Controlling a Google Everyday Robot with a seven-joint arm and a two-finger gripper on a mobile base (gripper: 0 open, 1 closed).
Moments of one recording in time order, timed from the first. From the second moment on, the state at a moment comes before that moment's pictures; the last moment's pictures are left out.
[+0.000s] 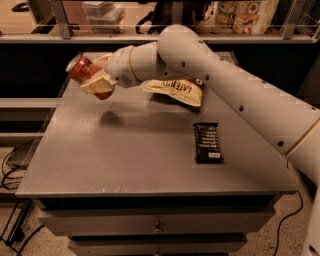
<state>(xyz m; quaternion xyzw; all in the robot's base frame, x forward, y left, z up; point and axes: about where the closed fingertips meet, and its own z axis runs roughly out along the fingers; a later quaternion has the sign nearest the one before) 0.637 0.188 0.921 -0.59 0.57 0.29 0.50</state>
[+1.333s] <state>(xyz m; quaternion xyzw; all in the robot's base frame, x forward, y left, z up) 0.610 0.220 0.921 -0.59 0.47 0.39 0.53</state>
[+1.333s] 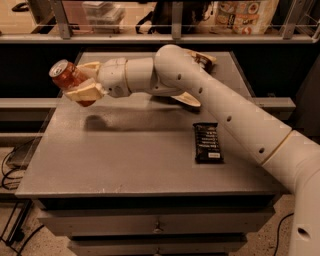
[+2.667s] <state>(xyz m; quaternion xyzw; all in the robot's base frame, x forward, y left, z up) 0.594 0.214 0.885 -0.52 0.50 0.43 0.55</state>
